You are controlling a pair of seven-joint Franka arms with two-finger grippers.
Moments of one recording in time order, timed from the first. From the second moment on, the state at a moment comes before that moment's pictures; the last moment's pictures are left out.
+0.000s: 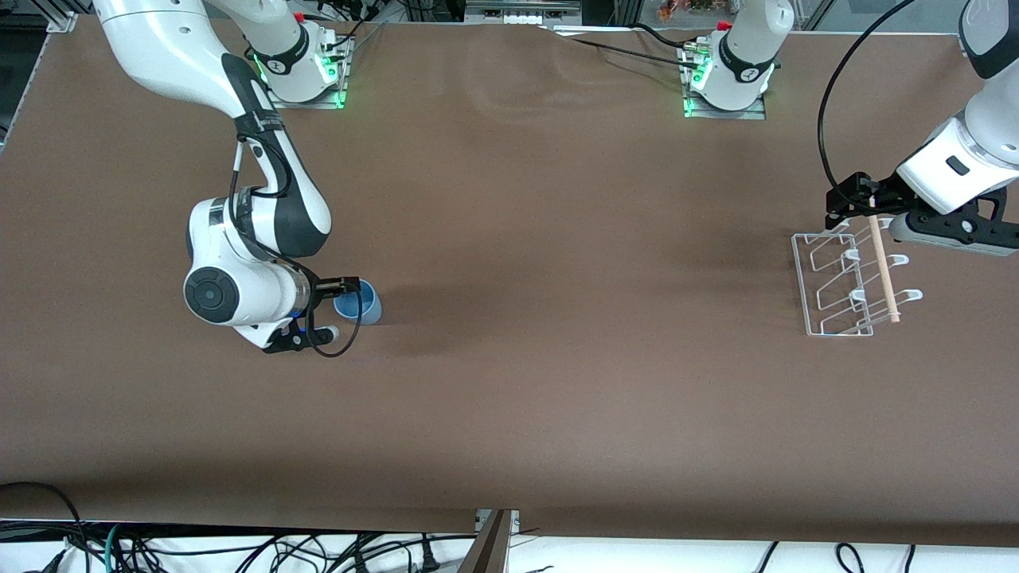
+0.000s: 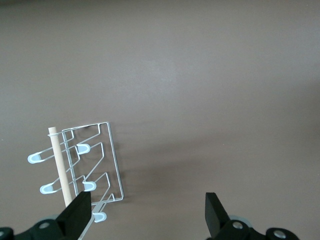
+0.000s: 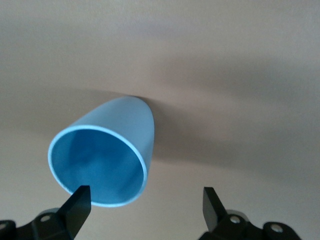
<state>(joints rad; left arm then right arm) -0.01 0.02 -0.04 -1.70 -0.01 1.73 0.11 0.30 0.59 -0.04 -1.59 0.16 1.89 0.01</state>
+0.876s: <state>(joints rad) -0.01 0.02 -0.04 -1.70 -0.01 1.73 0.11 0.30 0.64 -0.05 -1.55 0.14 1.93 0.01</state>
